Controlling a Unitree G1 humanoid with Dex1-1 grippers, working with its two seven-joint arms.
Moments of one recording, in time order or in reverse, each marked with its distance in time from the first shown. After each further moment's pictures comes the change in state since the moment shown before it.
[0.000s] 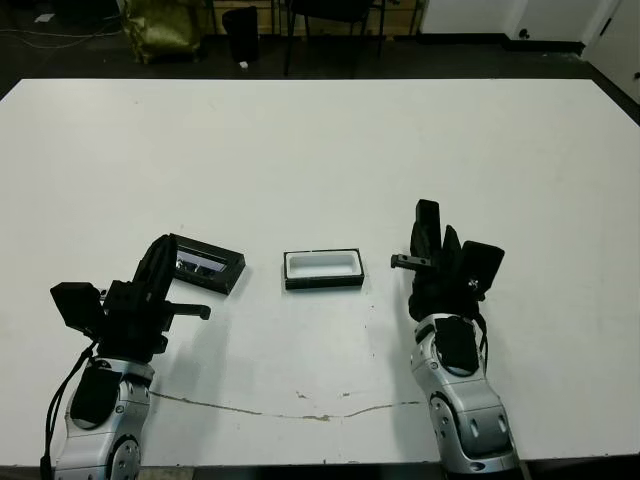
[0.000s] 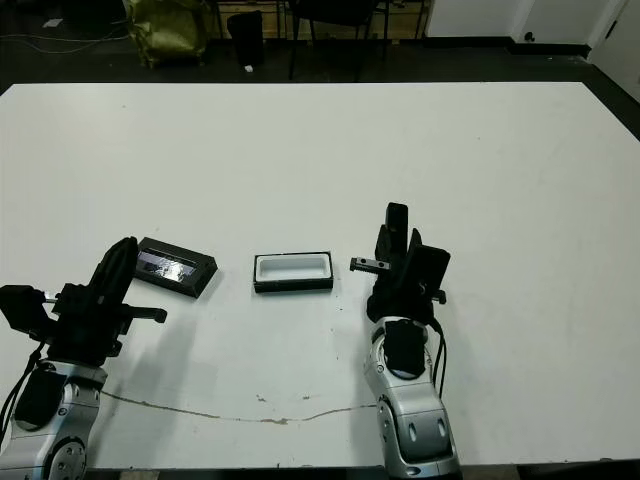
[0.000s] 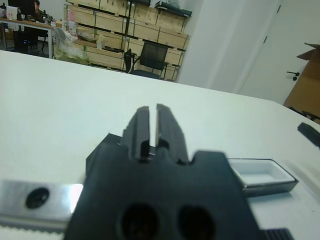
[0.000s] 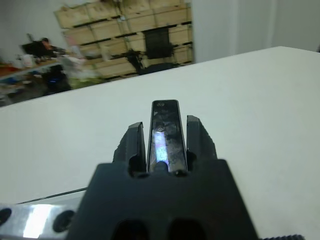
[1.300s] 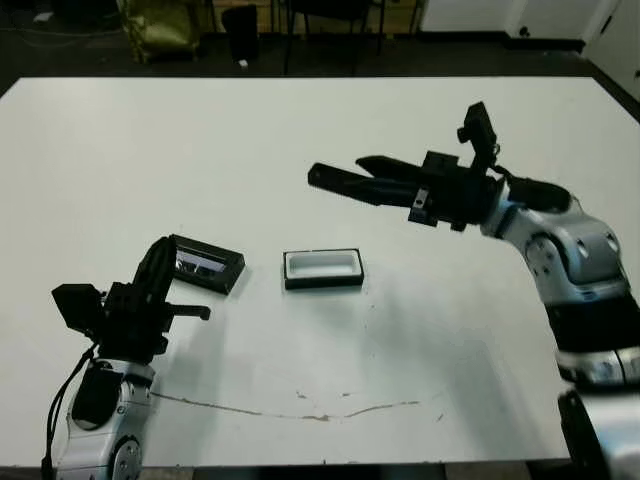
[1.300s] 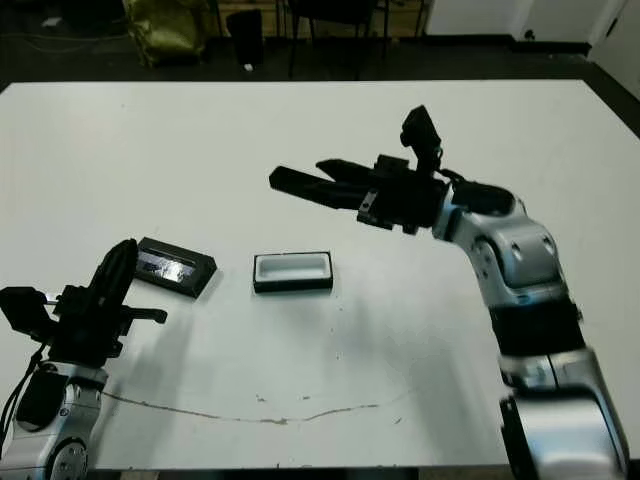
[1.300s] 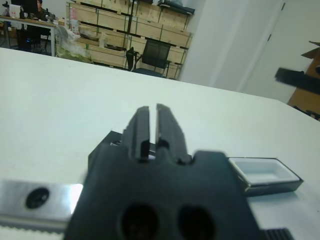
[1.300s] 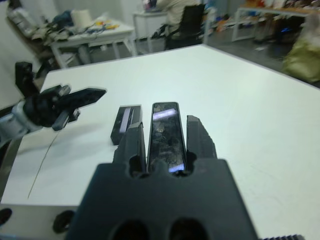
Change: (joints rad) left arm 0.002 -0.003 -0.005 0.005 0.005 -0.006 0.009; right arm -0.754 -0.492 0.017 0.587 0.325 0.237 1.259
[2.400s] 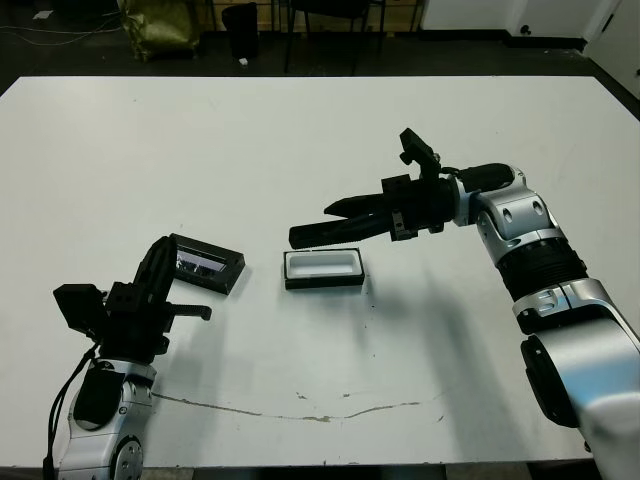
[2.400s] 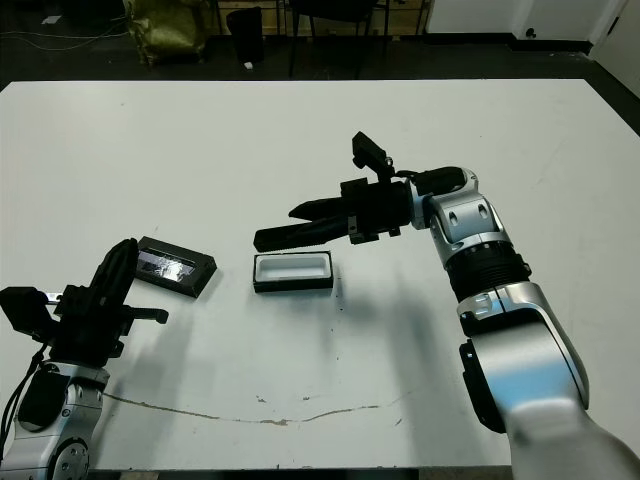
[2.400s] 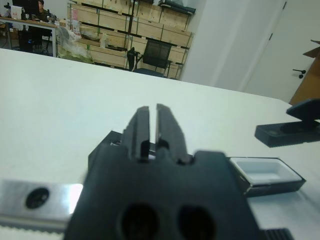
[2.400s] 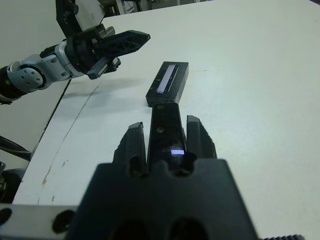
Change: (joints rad) left arm 0.001 0.000 -0.002 0.002 0.007 -0.006 0.005; right arm -0.158 0.108 0.069 0.410 -0.207 -0.197 0.398
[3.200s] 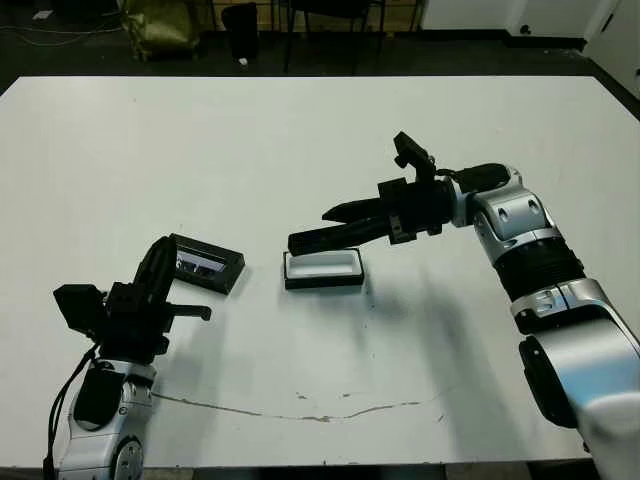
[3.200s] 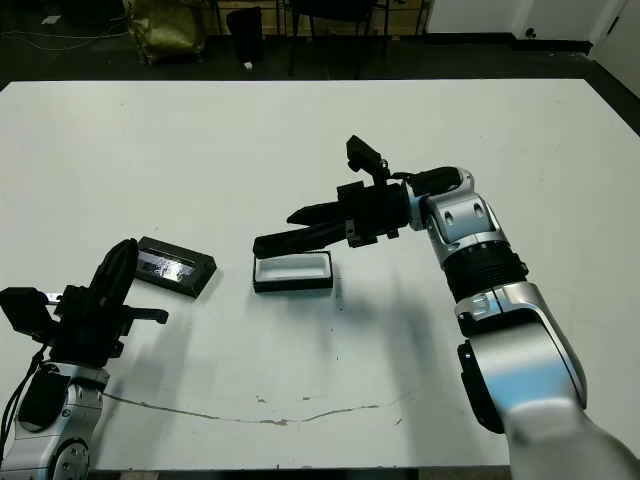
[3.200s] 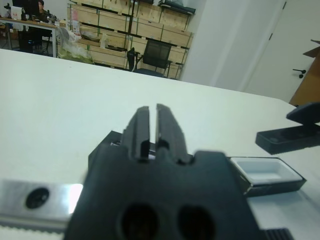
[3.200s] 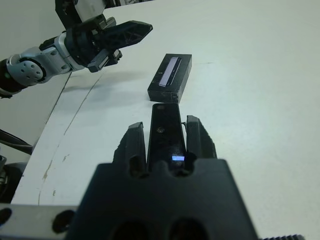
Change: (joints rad) left arm 0.001 0.000 -0.001 0.003 0.004 -0.006 0.002; right arm 0.000 0.004 0.007 0.001 -0.037 -0.003 -0.009
